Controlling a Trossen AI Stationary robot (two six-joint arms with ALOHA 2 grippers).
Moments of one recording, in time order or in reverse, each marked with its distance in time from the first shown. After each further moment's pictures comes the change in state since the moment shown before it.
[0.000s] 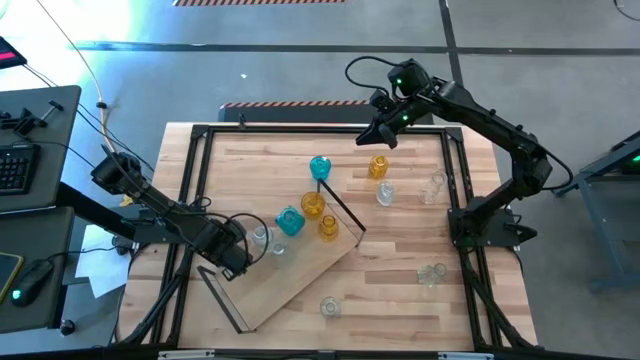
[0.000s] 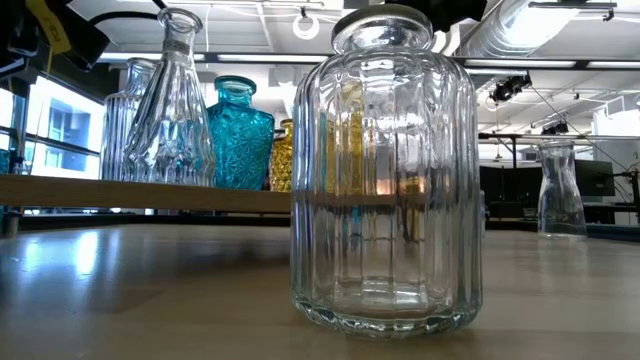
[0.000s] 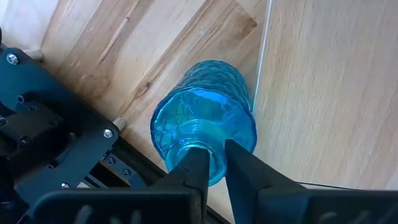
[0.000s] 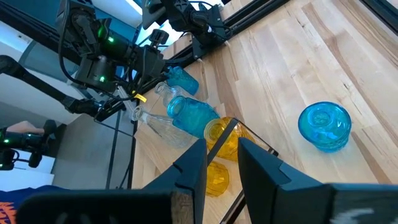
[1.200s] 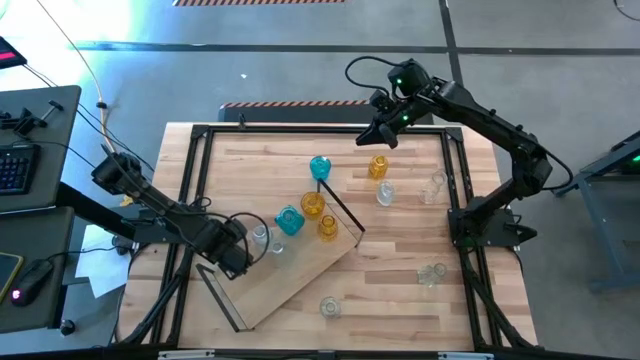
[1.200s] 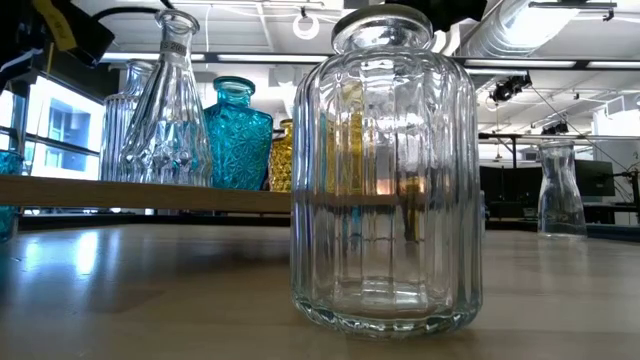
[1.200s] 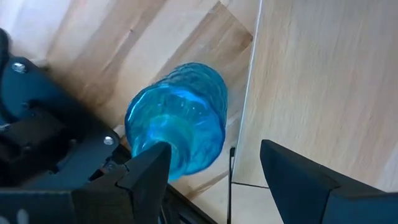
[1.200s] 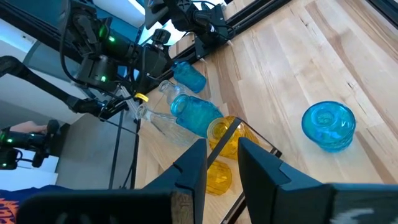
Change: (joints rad) left arm 0.000 0.005 0.014 -0.005 -0.030 -0.011; right arm 0.000 0.000 0.000 -0.002 -0.012 0.006
